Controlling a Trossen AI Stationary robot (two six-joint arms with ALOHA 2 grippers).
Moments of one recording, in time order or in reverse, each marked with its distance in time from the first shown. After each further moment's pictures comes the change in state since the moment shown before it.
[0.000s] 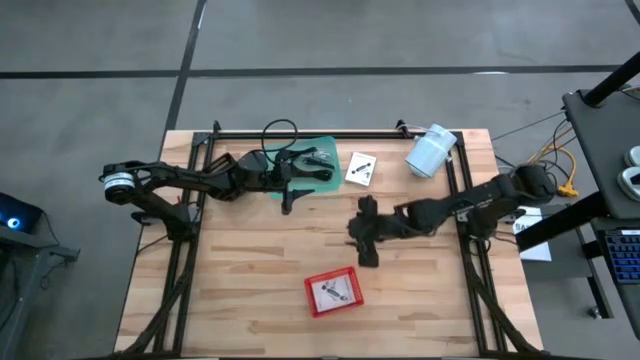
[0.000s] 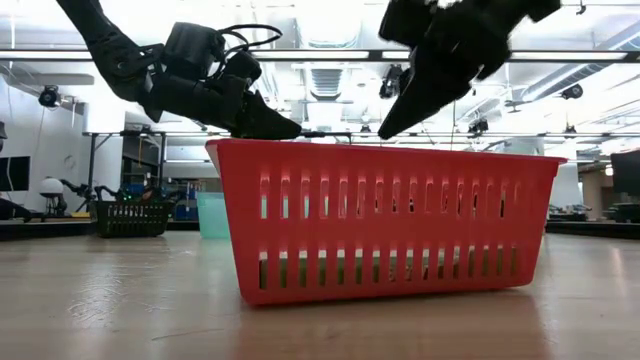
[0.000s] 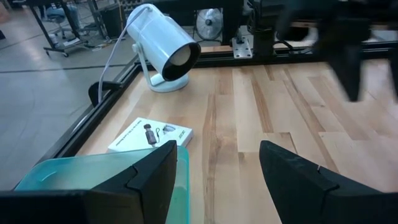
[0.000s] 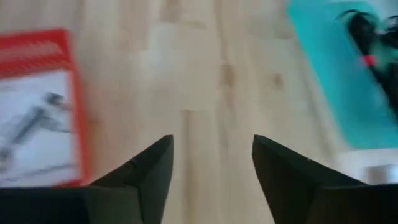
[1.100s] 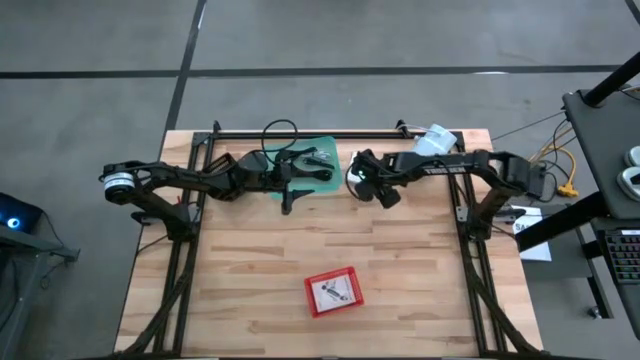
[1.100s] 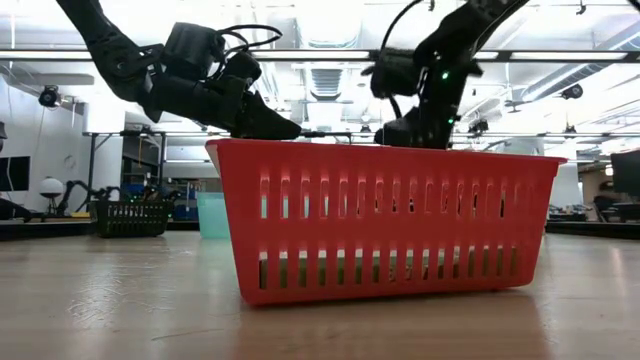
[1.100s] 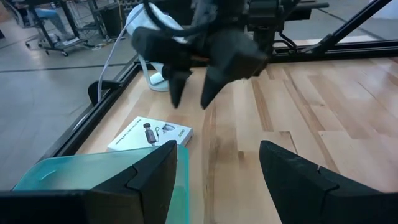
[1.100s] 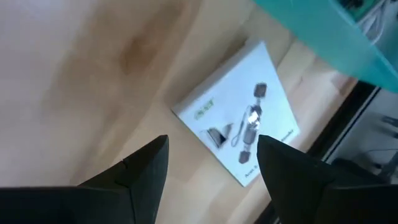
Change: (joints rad) left arm -0.001 0.000 -0.002 -0.001 0.000 0.000; right arm -0.512 0.153 0.112 -0.353 0.069 -1.098
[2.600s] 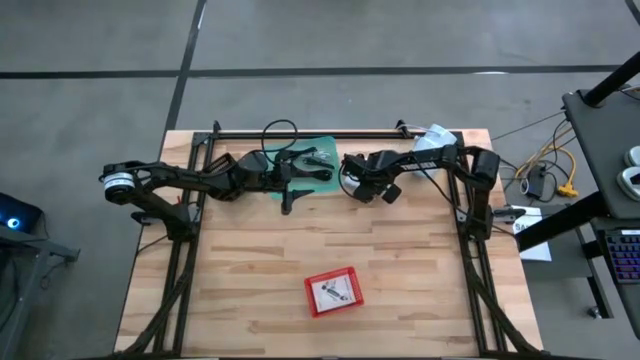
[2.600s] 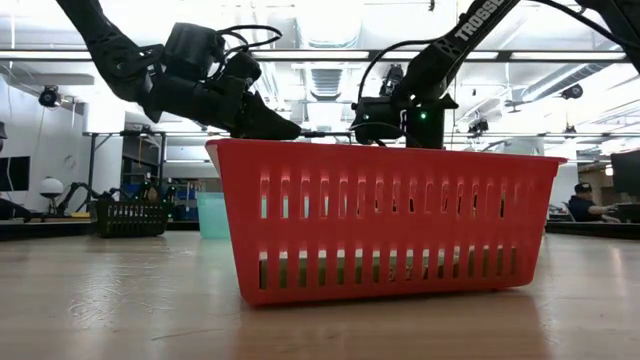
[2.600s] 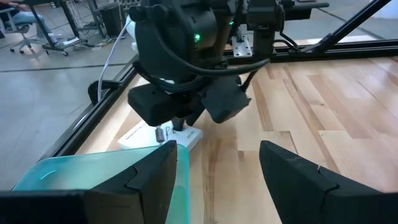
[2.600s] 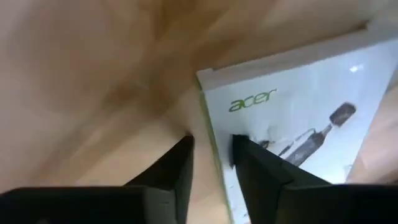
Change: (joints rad) left arm 0.000 0.000 -0.001 -0.001 0.000 0.001; right arm -0.047 0.250 0.102 -0.082 0.009 -0.262
